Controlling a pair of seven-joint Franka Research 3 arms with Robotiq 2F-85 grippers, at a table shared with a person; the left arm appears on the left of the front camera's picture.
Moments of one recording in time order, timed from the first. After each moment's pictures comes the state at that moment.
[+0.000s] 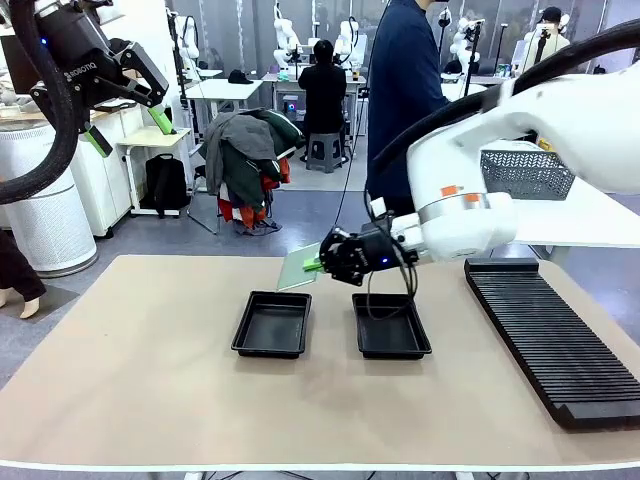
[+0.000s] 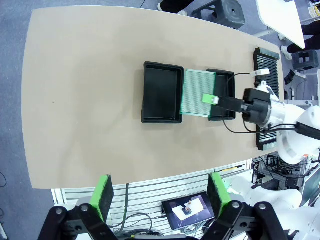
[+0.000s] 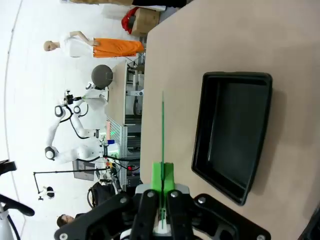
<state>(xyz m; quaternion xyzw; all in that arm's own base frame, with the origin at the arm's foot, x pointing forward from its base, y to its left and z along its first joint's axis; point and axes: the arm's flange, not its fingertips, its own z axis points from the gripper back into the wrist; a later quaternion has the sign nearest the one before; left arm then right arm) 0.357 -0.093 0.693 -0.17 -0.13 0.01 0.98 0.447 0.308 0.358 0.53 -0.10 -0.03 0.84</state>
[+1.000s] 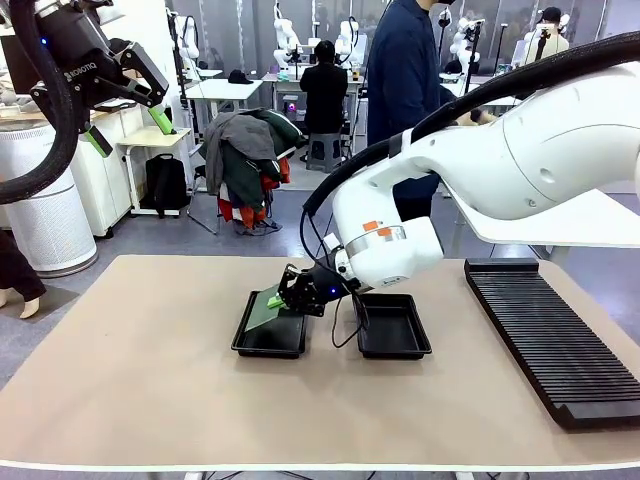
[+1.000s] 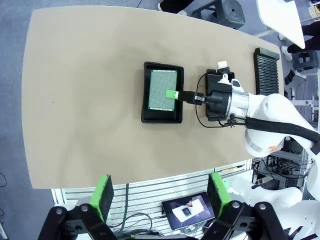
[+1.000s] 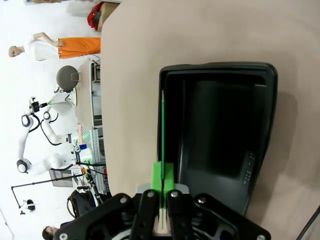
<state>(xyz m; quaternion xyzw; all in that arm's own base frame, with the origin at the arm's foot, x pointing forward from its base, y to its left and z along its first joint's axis) 0.357 -0.093 0.693 -0.17 -0.13 0.01 0.98 0.467 0.379 0.288 0.46 -0.07 -0.05 0.88</state>
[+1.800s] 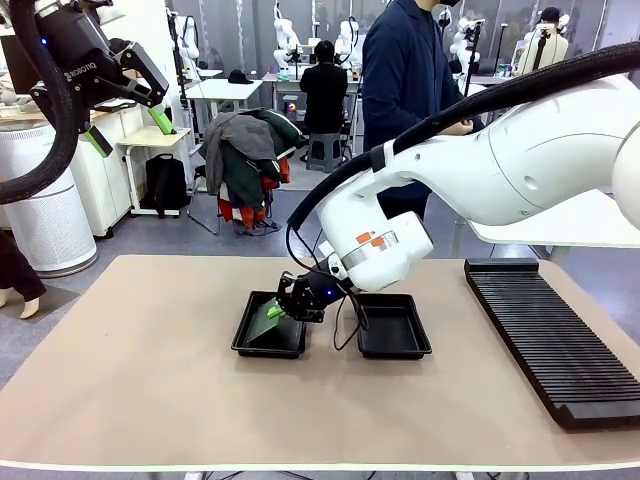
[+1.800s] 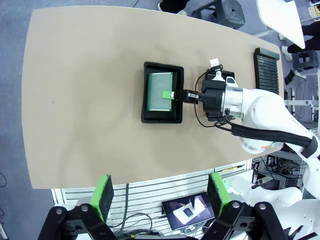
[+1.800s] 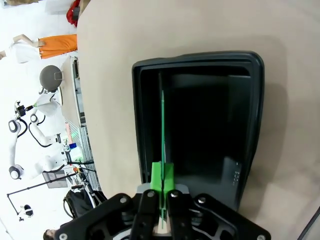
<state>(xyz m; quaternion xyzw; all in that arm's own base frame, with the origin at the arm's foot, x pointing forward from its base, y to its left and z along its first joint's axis) 0.357 -0.093 0.693 -0.17 -0.13 0.01 0.98 0.476 0.387 0.278 0.43 -0.03 -0.07 0.90</state>
